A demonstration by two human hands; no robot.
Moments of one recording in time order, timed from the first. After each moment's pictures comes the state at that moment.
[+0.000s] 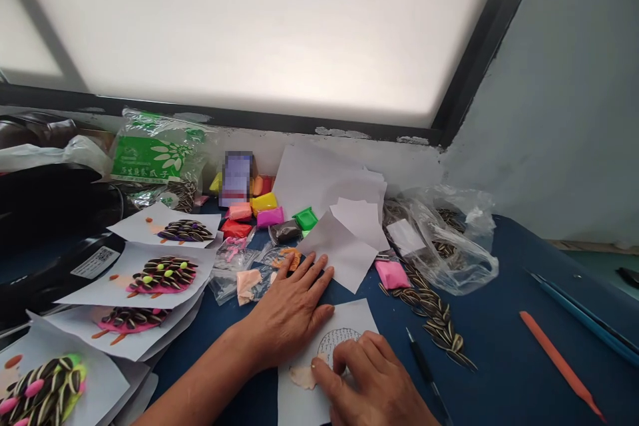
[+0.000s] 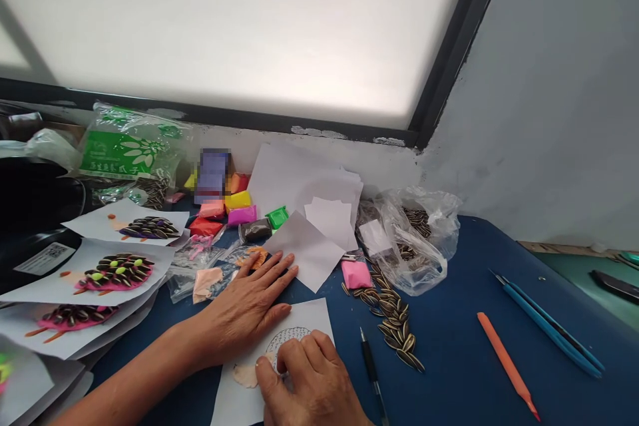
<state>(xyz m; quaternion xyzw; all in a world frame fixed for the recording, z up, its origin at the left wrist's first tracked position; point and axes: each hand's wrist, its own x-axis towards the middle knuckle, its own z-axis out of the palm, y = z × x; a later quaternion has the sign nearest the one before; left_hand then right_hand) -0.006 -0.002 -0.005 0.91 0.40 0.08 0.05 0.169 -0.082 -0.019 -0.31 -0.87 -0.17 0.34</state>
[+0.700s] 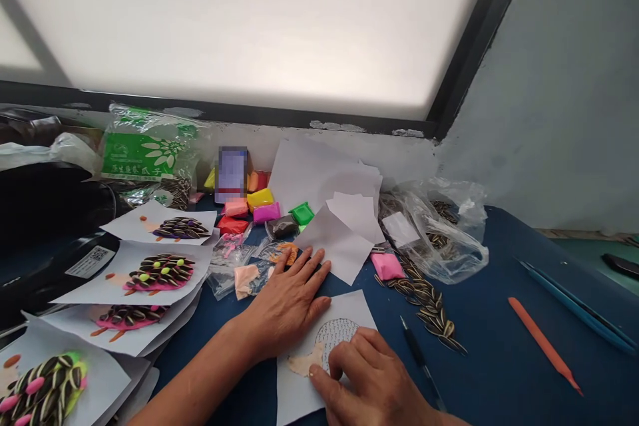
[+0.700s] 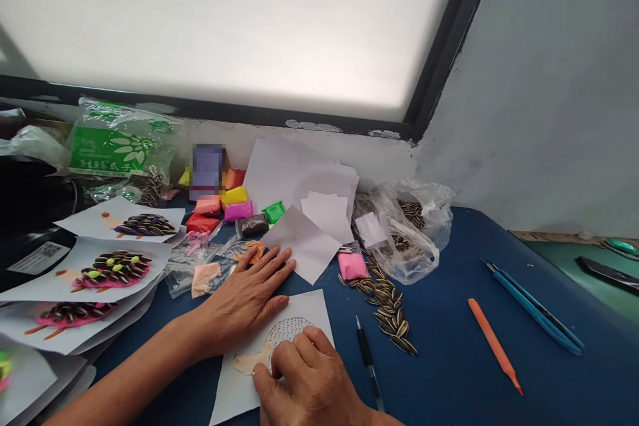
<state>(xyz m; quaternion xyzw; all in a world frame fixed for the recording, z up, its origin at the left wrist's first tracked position) -0.005 -0.003 0.000 0.91 0.41 0.06 0.05 0.166 -0.086 -0.015 -0.28 -0.88 -0.15 0.36</state>
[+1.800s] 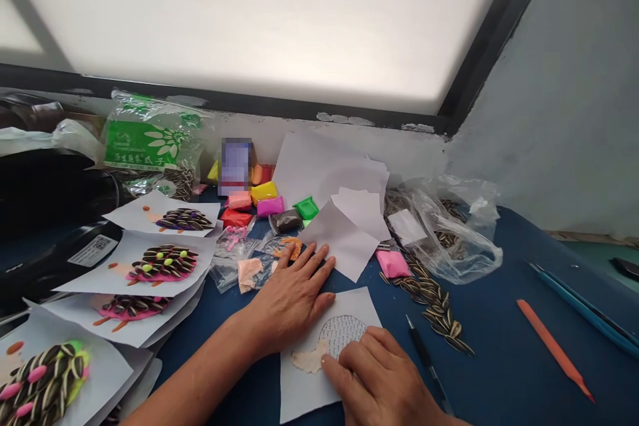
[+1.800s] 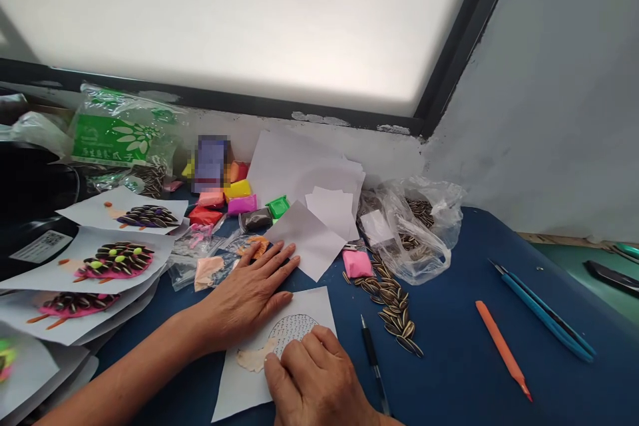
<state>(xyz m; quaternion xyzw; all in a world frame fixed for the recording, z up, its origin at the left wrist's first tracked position) -0.006 -0.001 -0.009 0.91 0.40 0.08 0.02 0.172 -0.089 -0.014 -0.29 -0.88 -0.16 0.33</state>
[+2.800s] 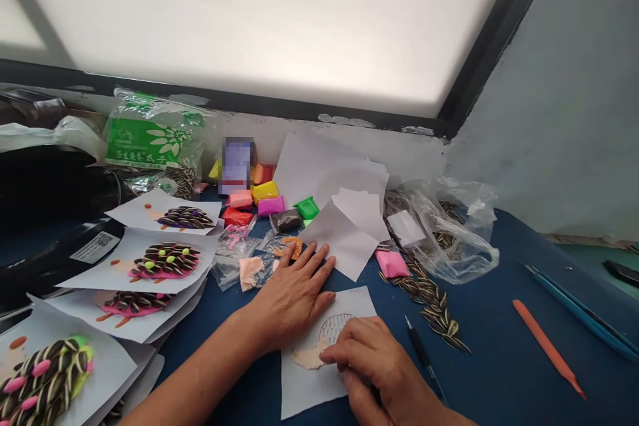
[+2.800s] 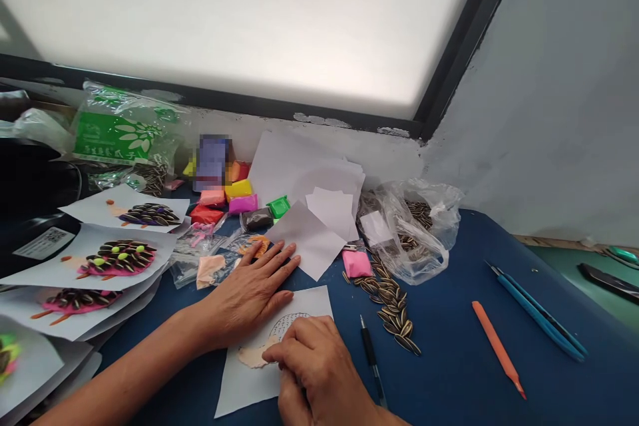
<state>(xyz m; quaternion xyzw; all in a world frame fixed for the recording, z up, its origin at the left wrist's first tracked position) -0.005 -0.001 -0.009 0.91 0.40 0.07 0.02 0.176 -0.089 0.009 -0.35 -0.86 0.20 0.33</state>
